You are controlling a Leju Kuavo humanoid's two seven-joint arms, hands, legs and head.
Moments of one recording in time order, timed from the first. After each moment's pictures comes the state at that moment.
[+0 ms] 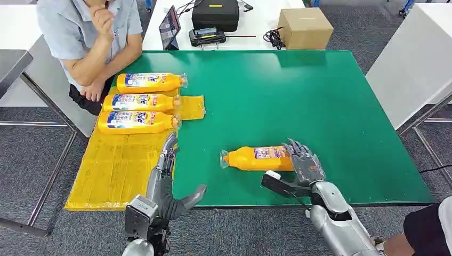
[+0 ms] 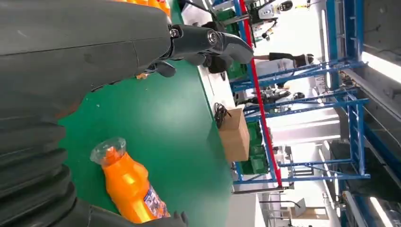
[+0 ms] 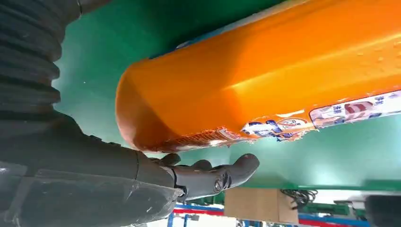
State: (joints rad) left arm 0.02 -0.17 -0.50 -1.55 -0.18 0.43 -0.39; right arm -0.23 -0.24 0.39 -1.13 0.94 -0.15 -0.13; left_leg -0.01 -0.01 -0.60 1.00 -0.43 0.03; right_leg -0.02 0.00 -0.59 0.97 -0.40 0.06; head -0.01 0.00
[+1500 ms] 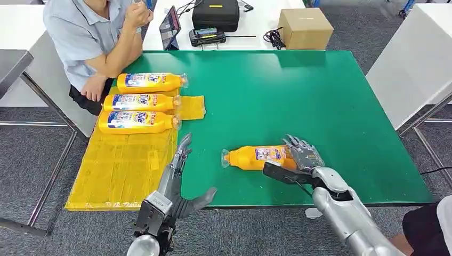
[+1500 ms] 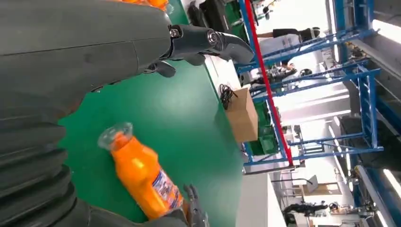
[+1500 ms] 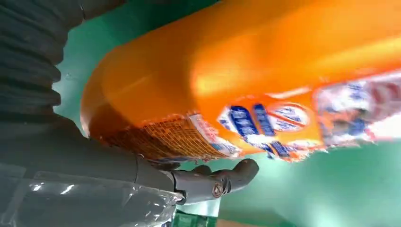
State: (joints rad) left arm -0.03 -0.17 -0.53 -1.49 -0.19 0.39 -0.35; right arm -0.40 -0.29 0.51 -0.98 0.83 0.03 -0.09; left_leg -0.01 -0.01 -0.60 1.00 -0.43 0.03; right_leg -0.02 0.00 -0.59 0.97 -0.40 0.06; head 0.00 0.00
